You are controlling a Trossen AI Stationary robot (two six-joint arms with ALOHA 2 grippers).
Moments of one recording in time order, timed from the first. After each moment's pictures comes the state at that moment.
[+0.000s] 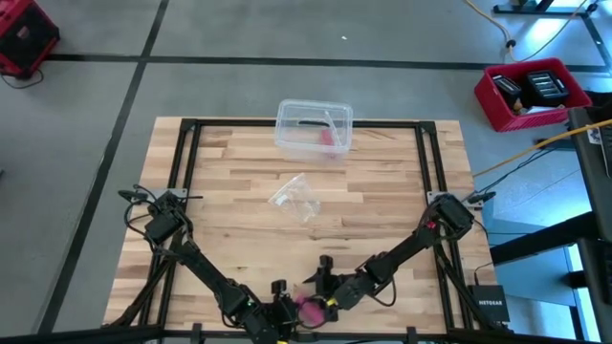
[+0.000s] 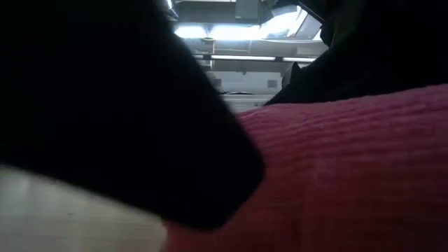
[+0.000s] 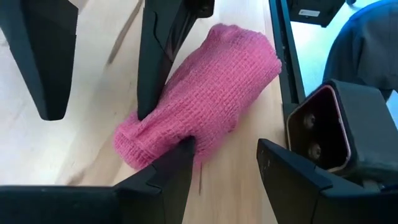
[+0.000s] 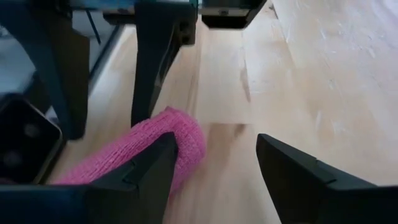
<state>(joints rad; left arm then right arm) -0.75 2.19 1.41 -0.04 -0.61 -0.67 0.65 2.10 1.08 0.43 0.41 0.39</state>
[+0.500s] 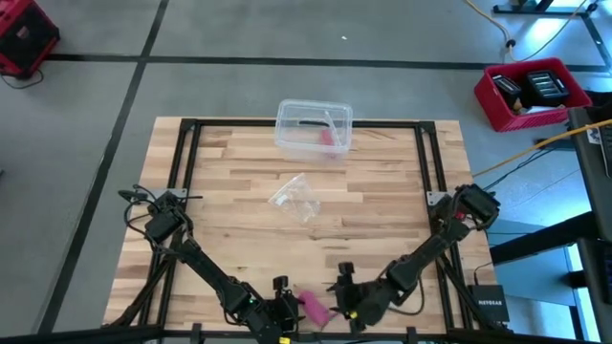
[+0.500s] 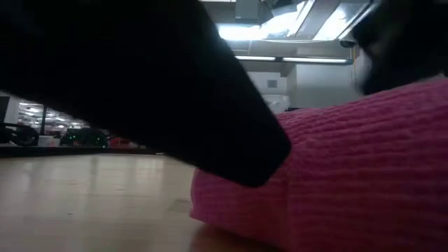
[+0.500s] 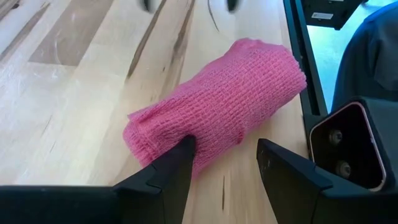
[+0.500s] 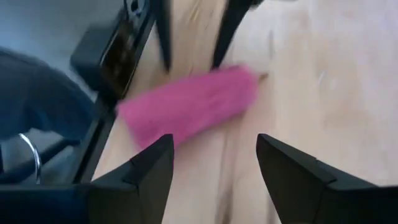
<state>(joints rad) -0.74 2.18 1.41 -0.05 -0.62 -0.65 0.77 1.89 1.07 0.04 0.43 0.42</state>
